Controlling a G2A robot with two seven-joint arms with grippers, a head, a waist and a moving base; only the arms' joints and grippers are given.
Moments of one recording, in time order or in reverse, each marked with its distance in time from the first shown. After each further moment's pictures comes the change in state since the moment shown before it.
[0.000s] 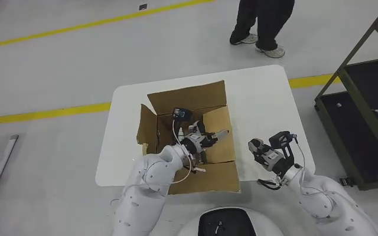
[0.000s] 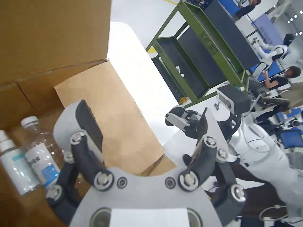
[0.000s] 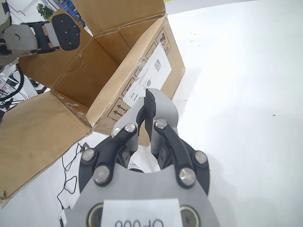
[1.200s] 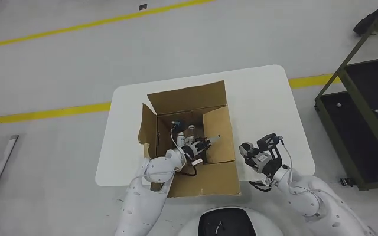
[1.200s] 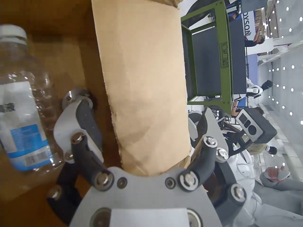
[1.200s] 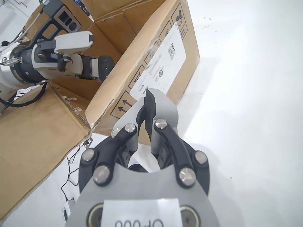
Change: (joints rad) left arm -0.007 -0.012 0.009 0.235 -0.254 0.130 -0.009; right arm 0.055 -0.016 -0.088 0.062 -0.010 0.011 0.006
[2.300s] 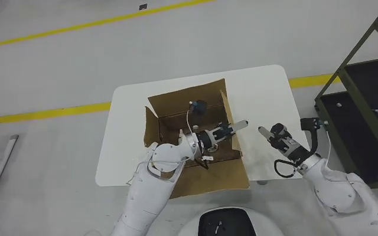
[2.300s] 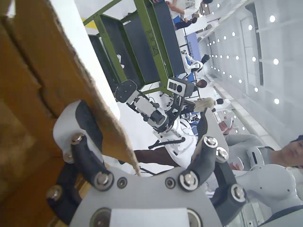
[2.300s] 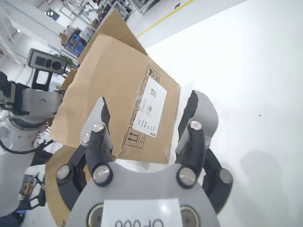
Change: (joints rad) left arm -0.173 -0.043 0.135 -0.051 -0.292 -0.155 -0.027; right arm -0.067 0.009 0.265 -0.114 0.439 0.065 0.060
